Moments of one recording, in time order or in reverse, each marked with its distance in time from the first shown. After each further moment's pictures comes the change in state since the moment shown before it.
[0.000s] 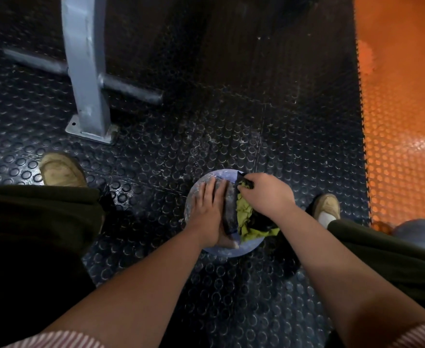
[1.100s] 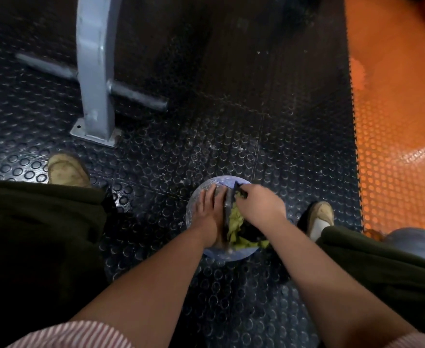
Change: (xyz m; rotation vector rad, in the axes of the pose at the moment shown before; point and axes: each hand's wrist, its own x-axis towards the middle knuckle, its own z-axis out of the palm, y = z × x) left_hand 0.010 0.001 0.003 0.020 -0.130 -0.117; right_hand -0.012 -0.014 0.016 -0.042 0.036 0.047
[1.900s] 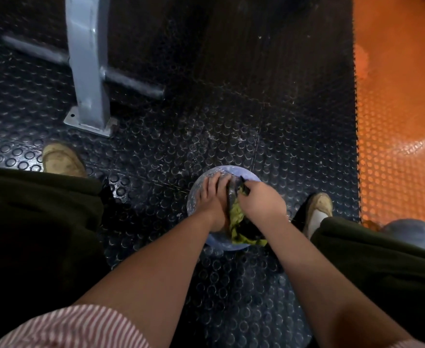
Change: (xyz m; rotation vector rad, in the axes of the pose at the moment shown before) left_hand 0.003 0.017 -0.016 -0.146 0.003 -0.017; right_hand -0.005 0.007 0.009 0.077 0.030 0.073
